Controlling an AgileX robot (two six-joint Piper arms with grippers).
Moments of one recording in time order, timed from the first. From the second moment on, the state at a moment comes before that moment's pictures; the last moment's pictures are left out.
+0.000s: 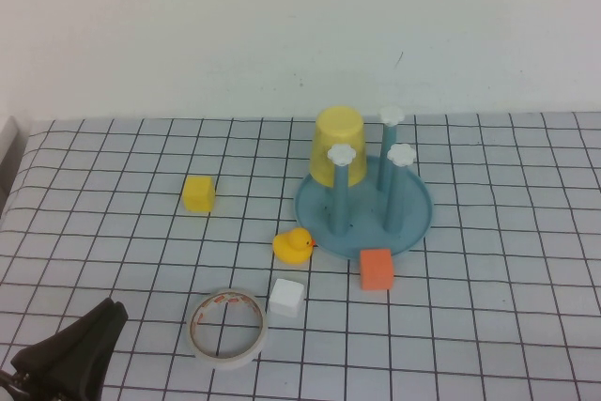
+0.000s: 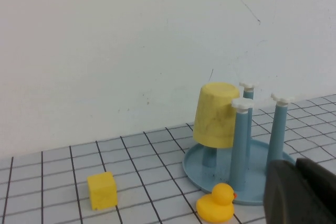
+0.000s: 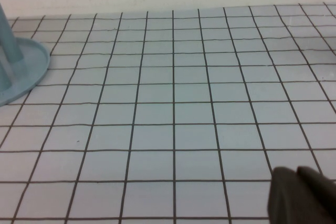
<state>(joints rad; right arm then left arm) 0.00 -0.01 0.02 -0.19 0.40 0.22 -0.64 0.82 0.02 -0.28 -0.84 0.10</state>
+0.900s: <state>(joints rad) 0.00 -0.01 0.02 -0.19 0.40 0.22 -0.26 0.29 0.02 -0.25 -0.17 0.30</state>
